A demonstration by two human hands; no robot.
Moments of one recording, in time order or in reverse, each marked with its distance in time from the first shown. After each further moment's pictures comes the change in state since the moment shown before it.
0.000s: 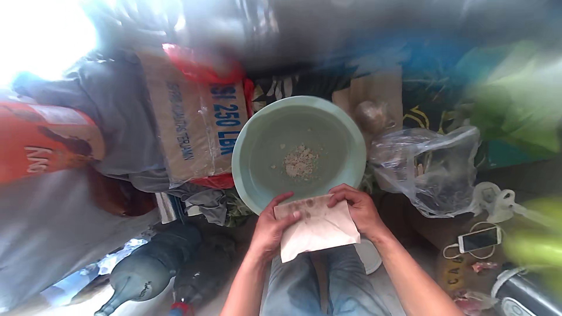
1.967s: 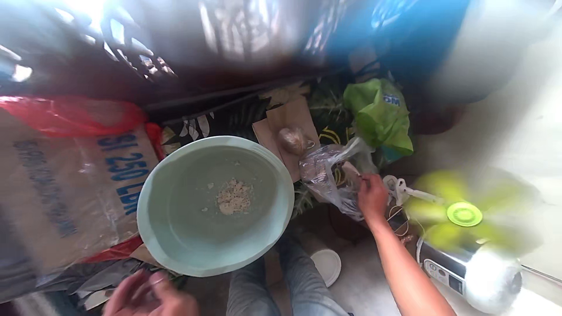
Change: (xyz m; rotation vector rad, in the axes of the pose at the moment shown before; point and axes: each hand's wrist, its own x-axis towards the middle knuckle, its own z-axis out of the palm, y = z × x) left_hand 0.000 -0.012 -0.038 0.669 0.678 0.980; right_hand -0.042 0.017 -0.205 -1.155 0.874 0.190
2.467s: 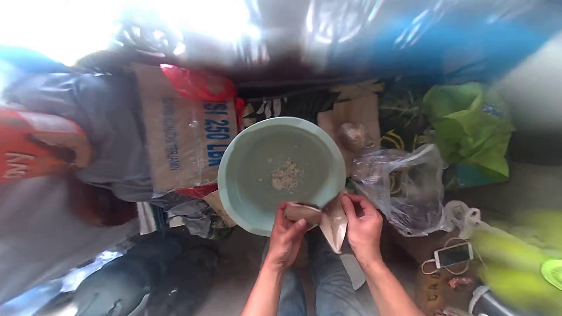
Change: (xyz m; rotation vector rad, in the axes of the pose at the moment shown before) left_hand -0.054 0.049 0.089 -1.300 -0.504 -0.835; right_hand -0.099 -0.186 -0.010 0.919 -0.302 0.107
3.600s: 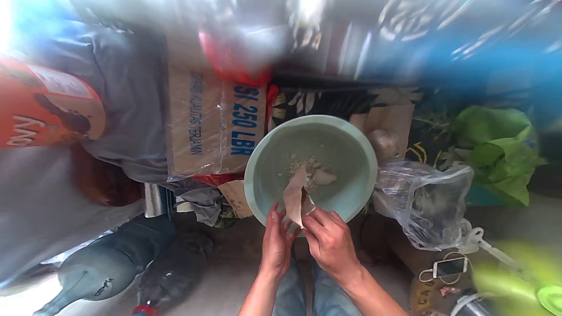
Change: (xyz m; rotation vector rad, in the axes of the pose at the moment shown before) left_hand -0.013 0.062 -0.039 0.101 0.500 -0.163; right_hand -0.039 -0.052 0.100 -0.532 -0.488 -0.652
